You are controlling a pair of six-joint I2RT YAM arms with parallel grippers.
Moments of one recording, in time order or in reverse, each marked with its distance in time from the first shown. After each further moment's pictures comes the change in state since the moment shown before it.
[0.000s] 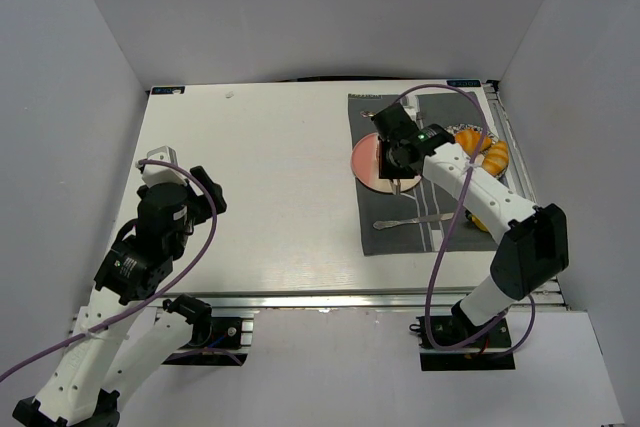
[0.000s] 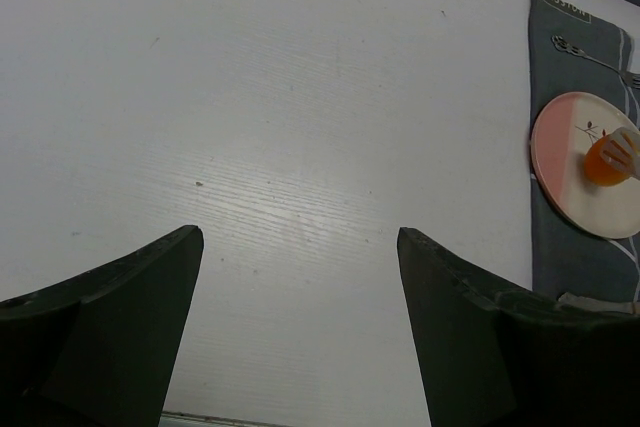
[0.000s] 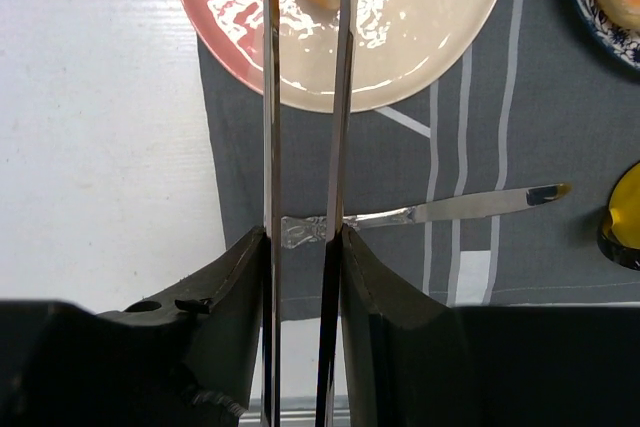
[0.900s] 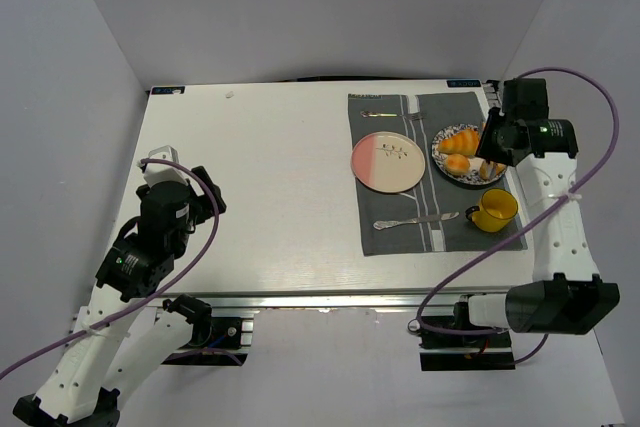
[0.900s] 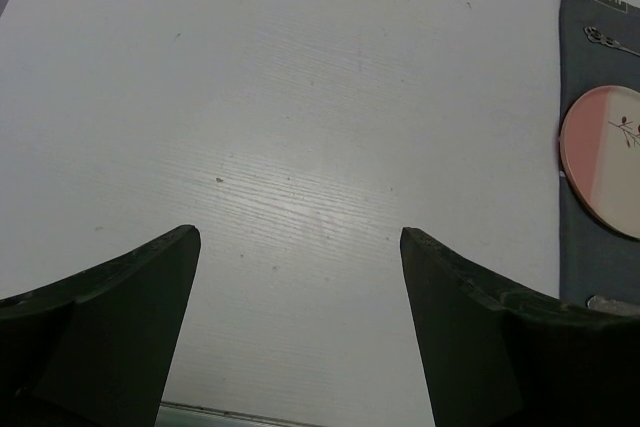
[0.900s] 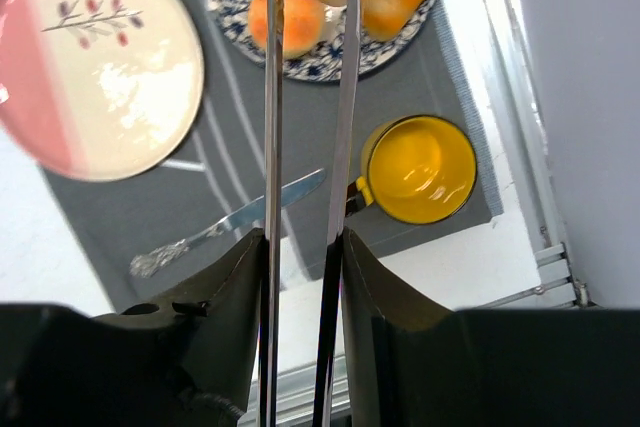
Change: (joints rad) left arm 0.000 0.016 0.004 -0.022 -0.028 0.019; right arm -0.566 -0.232 0.125 -0.190 -0.093 -0.232
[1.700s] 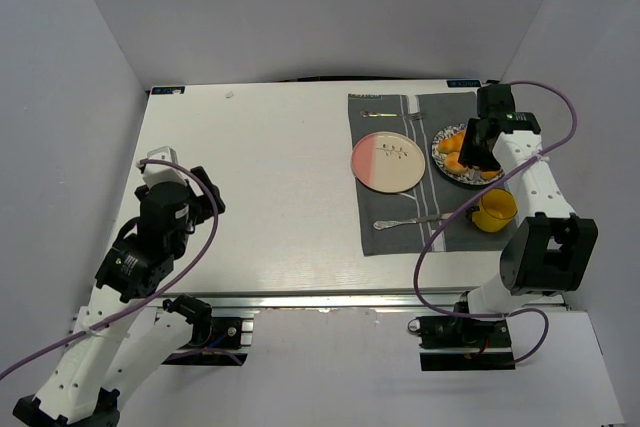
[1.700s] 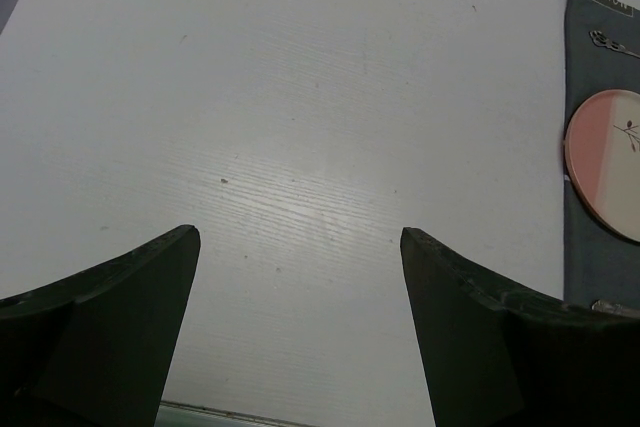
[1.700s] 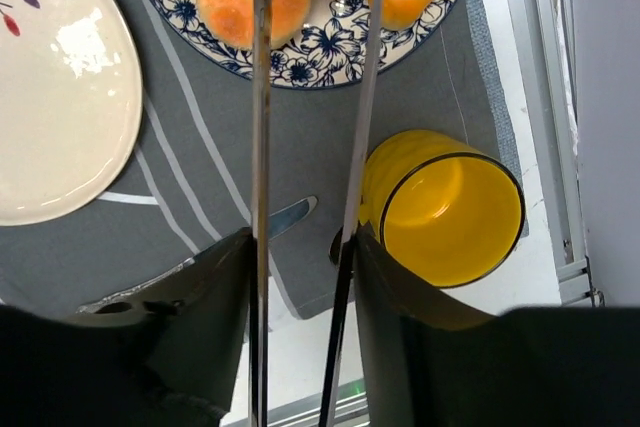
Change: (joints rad) left arm 0.000 -0.005 0.000 -0.005 -0.011 0.000; right arm 0.000 0.201 -0.111 0.138 0.013 -0.004
